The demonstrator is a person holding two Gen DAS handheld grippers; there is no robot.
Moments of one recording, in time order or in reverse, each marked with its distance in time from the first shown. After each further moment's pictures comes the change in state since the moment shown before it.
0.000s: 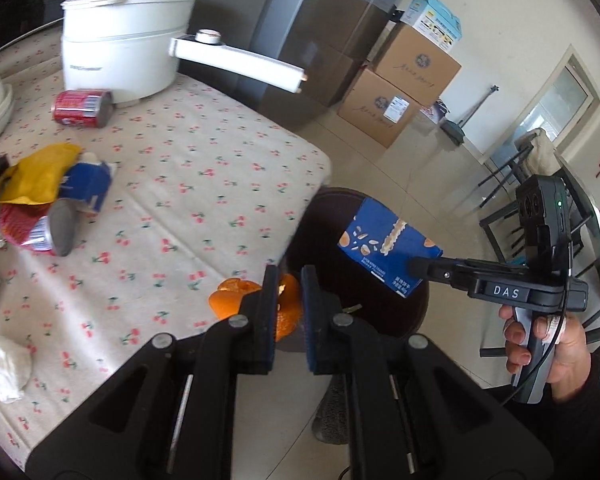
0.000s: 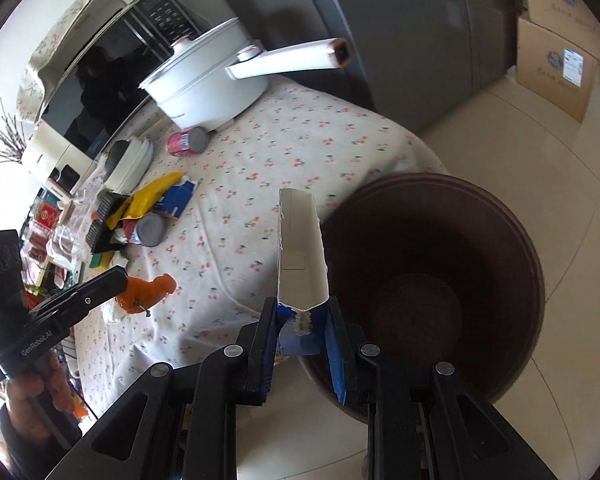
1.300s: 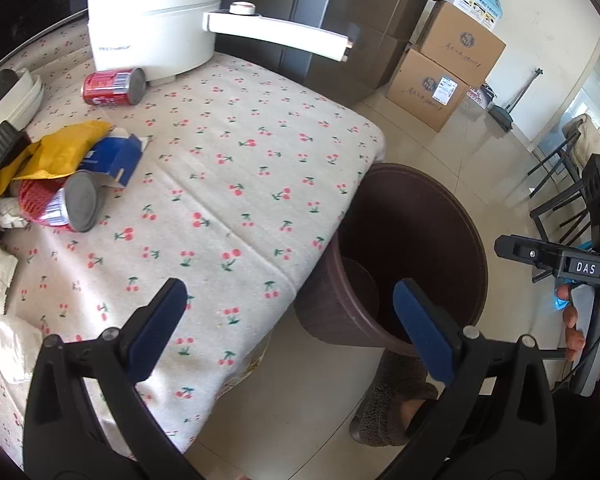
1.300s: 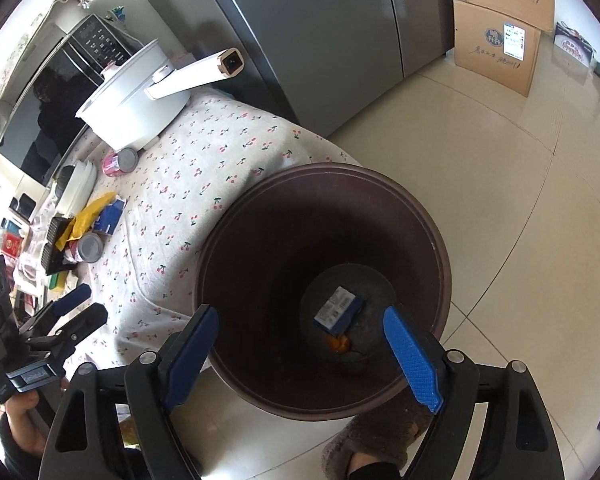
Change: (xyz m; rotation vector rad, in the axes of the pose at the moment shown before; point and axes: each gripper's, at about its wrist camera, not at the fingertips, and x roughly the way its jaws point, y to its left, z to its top) left arm 0.015 0.012 -0.021 -0.024 0.039 0.227; right arm -0.011 -0.050 -0.001 0.060 0.002 -0.137
